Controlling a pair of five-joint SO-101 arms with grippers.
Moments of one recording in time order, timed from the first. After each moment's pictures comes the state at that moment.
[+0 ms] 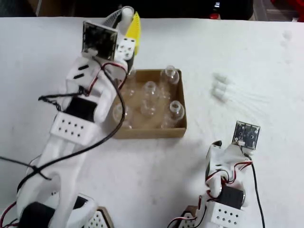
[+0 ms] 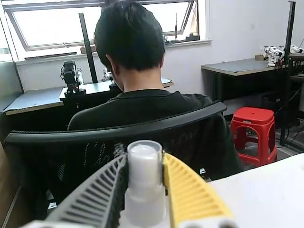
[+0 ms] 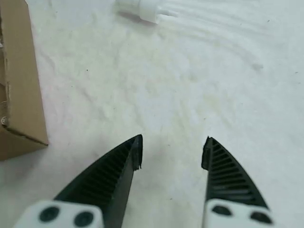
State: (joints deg) left arm 12.9 -24.9 25.0 7.8 -3.9; right arm 13.9 -103.2 96.4 58.3 2.1
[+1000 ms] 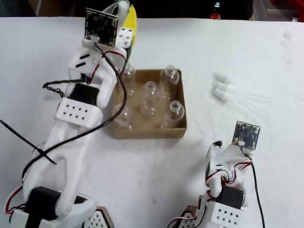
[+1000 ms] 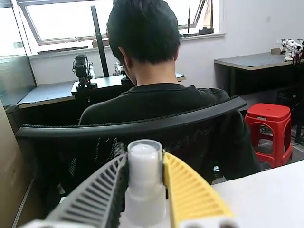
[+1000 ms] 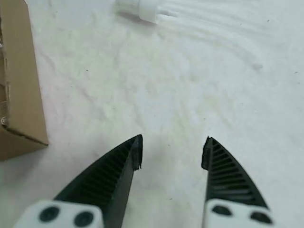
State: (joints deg) left arm 9.9 -16.1 19.6 4.9 -4.1; right arm 13.9 -103.2 96.4 58.3 2.1
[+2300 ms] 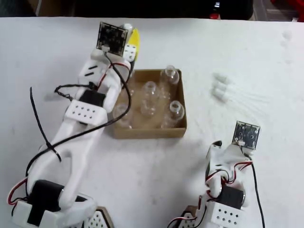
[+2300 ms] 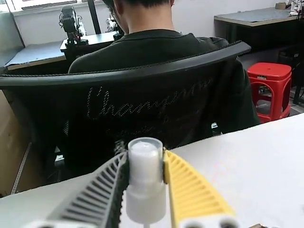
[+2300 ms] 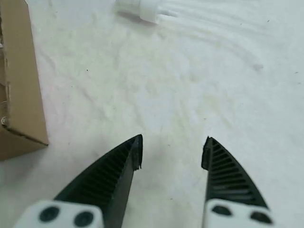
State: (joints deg) left arm 9.8 -11.8 29.5 -0.7 -4.1; right arm 13.9 -103.2 96.4 58.3 2.1
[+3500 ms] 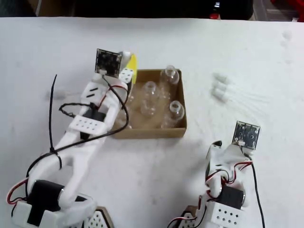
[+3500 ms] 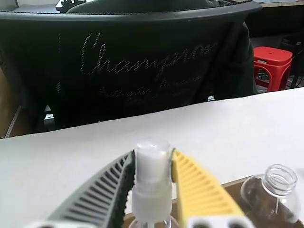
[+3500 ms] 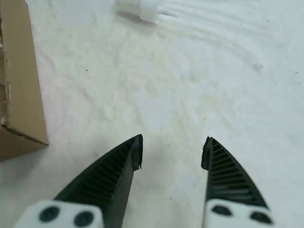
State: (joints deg) left arm 9.0 -11.8 48.2 -14.6 0.9; right arm 13.9 -103.2 96.4 58.3 2.1
